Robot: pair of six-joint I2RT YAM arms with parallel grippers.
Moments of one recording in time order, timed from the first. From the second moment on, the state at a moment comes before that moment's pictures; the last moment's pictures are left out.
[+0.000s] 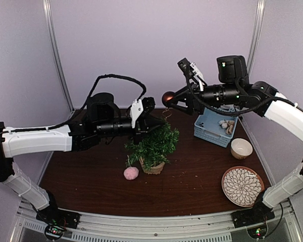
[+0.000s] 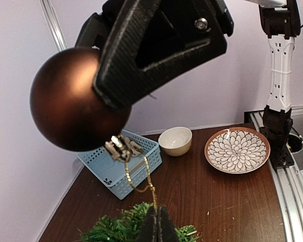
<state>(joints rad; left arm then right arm) -0.96 1.46 1.09 0.29 0.38 0.32 0.78 1.38 1.54 -0.49 -0.44 -0.01</state>
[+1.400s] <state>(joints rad) -0.96 1.49 1.11 0.13 0.29 0.19 0.78 1.43 1.48 -0.48 -0.35 -0.01</state>
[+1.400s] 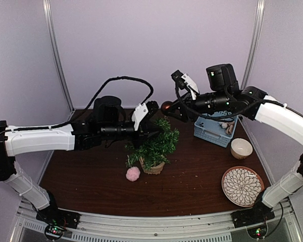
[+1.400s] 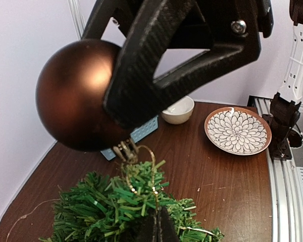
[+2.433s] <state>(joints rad) -0.96 1.49 1.12 0.08 0.28 0.20 0.78 1.45 1.44 -0.46 -0.32 -0.01</state>
